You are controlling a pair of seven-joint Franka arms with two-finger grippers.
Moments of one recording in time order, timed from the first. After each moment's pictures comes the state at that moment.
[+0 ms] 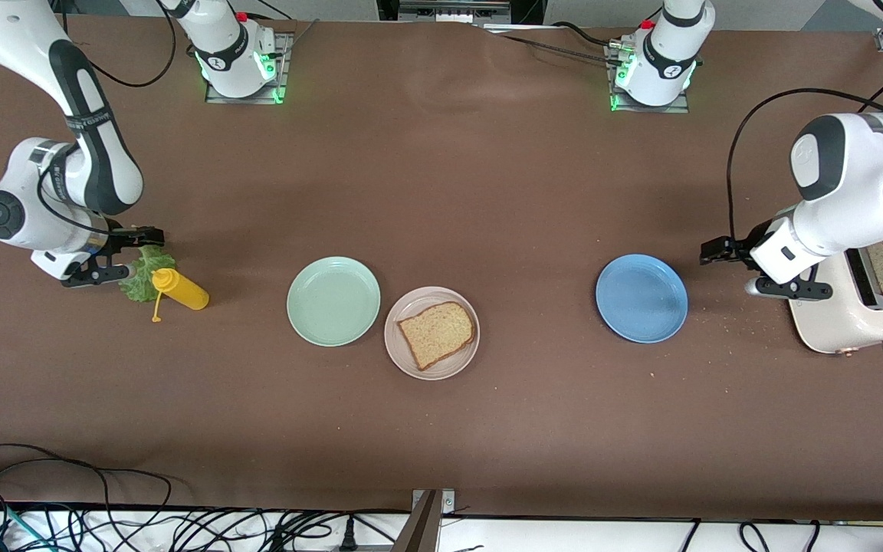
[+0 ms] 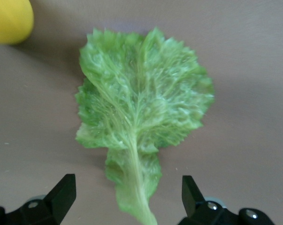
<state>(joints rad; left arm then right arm) 0.11 0.18 -0.07 -1.99 -0.01 2.02 0.11 0.00 0.40 -0.22 -2.16 -0.04 2.34 -0.41</state>
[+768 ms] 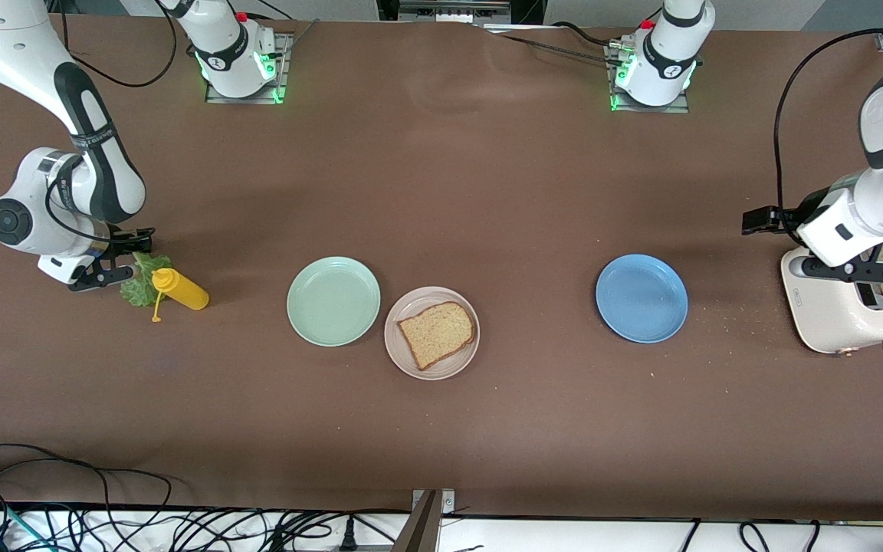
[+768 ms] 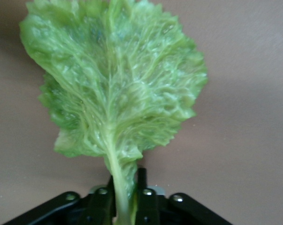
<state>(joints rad) 0.11 0.16 -0.08 -1.71 0.03 1.63 0.09 -0.02 0.45 -0.24 -2.14 -0.04 2.39 -0.49</state>
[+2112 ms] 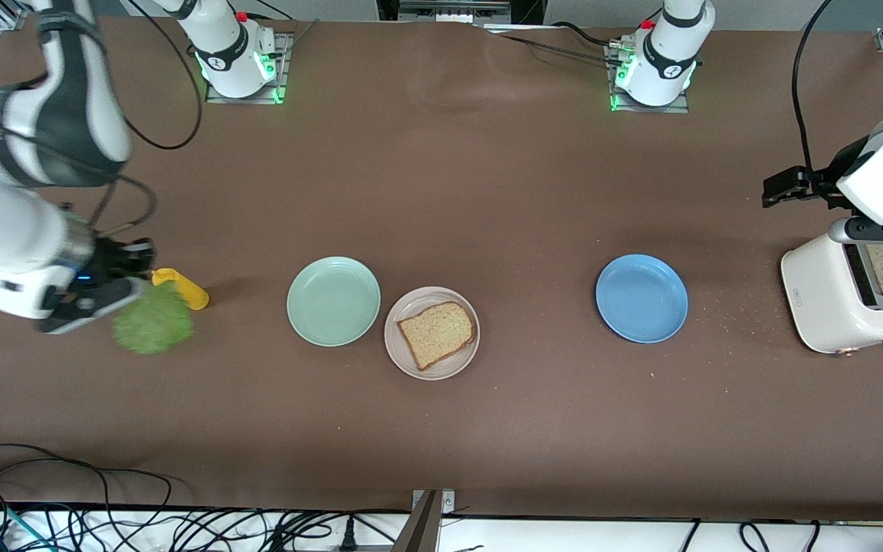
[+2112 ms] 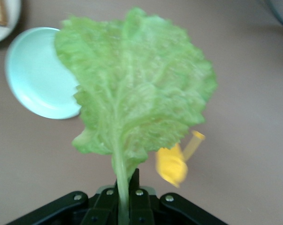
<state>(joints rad) 0.11 0.11 -0.14 -1.53 0.03 1.44 -0.01 0.19 0.38 0.00 -1.44 -0.02 1.72 -0.37</state>
